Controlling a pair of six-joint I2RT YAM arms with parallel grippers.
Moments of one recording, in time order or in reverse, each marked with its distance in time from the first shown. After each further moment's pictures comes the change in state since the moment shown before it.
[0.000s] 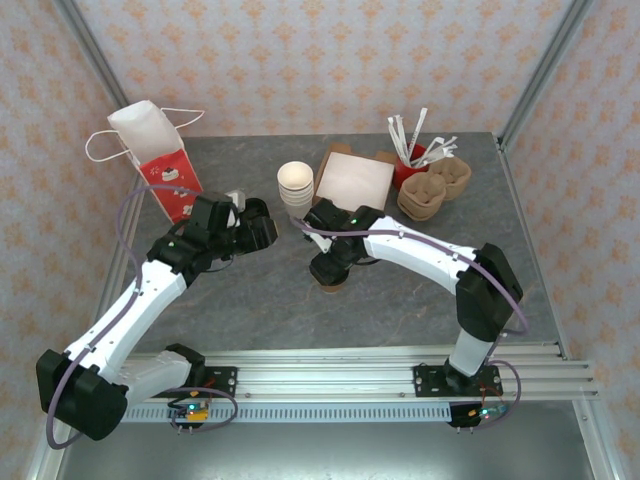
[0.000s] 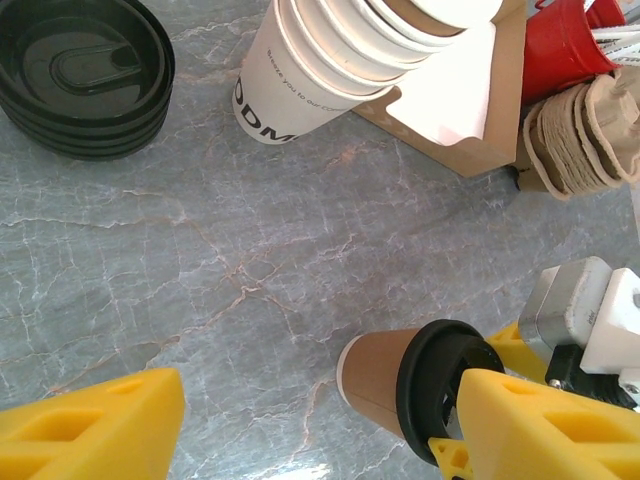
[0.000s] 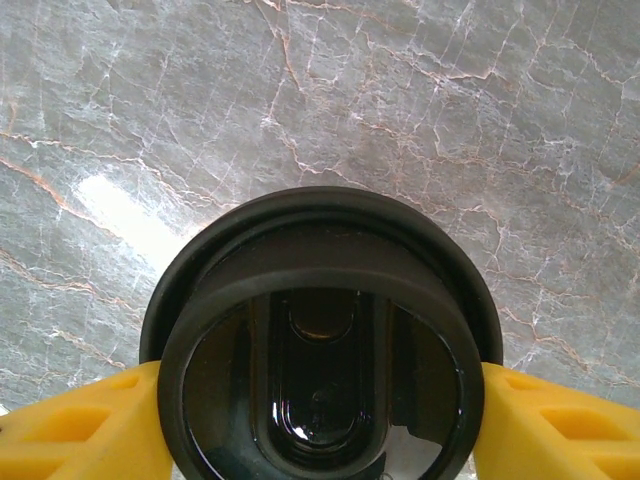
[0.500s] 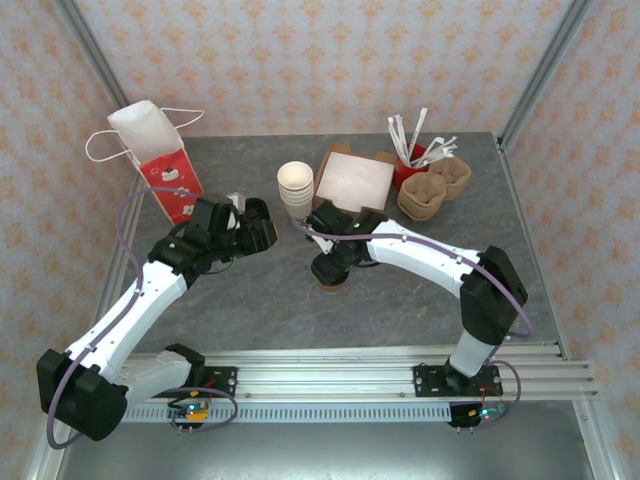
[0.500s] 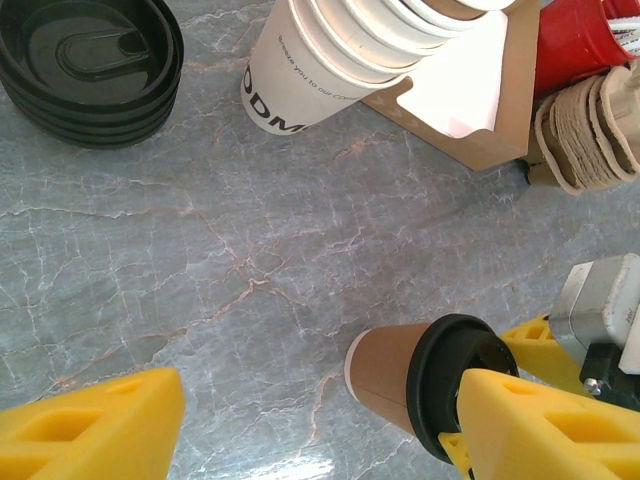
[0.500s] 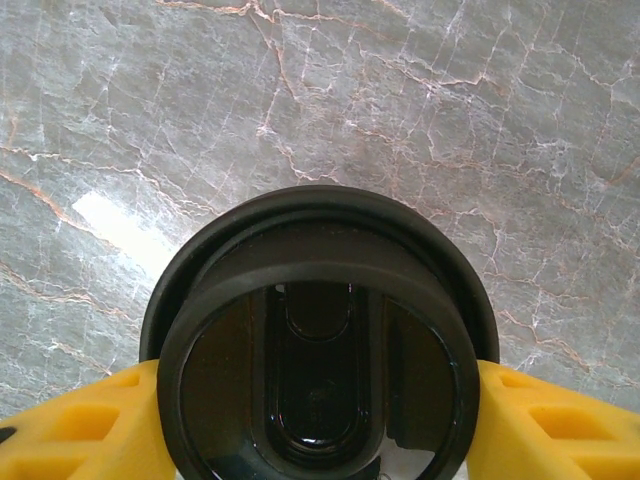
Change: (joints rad) left arm 0.000 -0.002 -0.019 0.001 0.000 0.000; right arm 0.002 -0.025 -0.050 0.042 0.014 0.027
